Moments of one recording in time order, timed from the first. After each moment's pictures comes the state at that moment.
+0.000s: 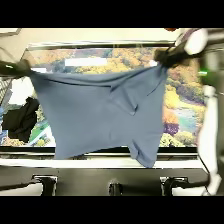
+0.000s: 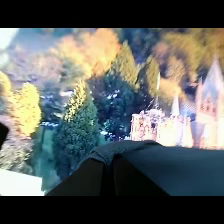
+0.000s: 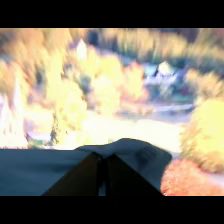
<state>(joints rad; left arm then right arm) 0.09 -1.47 1.68 1.44 -1.11 -1.69 0.17 -1.64 1.99 -1.62 1.31 1.84</state>
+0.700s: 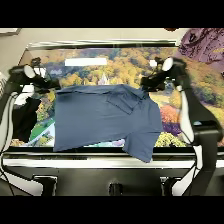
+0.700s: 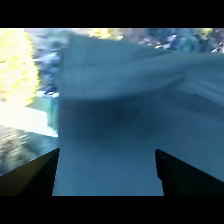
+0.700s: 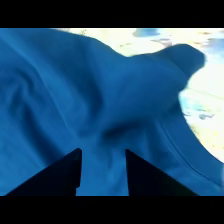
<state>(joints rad) 0.04 -1.77 1.73 1.52 -1.17 -1.73 0.05 -1.94 1.99 -1.28 1.37 1.67</state>
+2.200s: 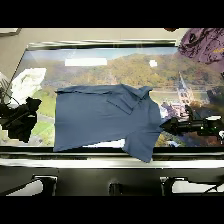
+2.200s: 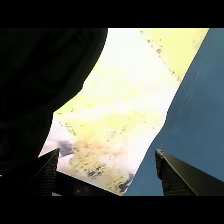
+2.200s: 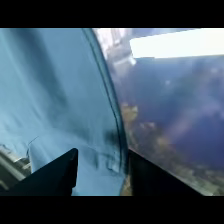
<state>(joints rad) 0.38 -1.30 1.17 1.44 -1.33 -1.71 -0.53 -1.58 0.84 -0.78 1.28 0.97</state>
